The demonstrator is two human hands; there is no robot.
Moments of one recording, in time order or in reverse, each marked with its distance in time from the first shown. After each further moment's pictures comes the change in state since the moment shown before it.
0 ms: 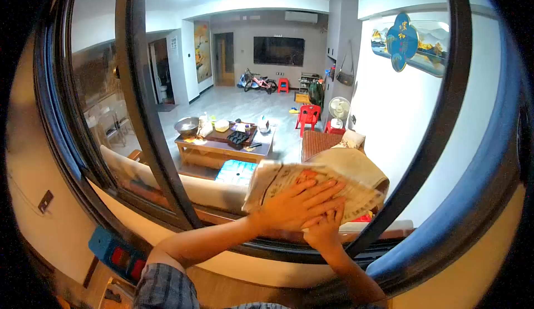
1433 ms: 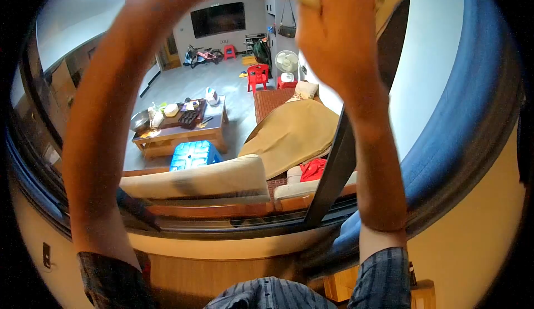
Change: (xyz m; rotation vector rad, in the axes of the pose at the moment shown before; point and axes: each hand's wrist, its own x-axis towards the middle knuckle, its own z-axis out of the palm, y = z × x) left_hand 0.282 -0.102 -0.158 0.566 0.459 0.310; right_hand 0.250 0.096 -0.218 -0.071 0.569 -0.314
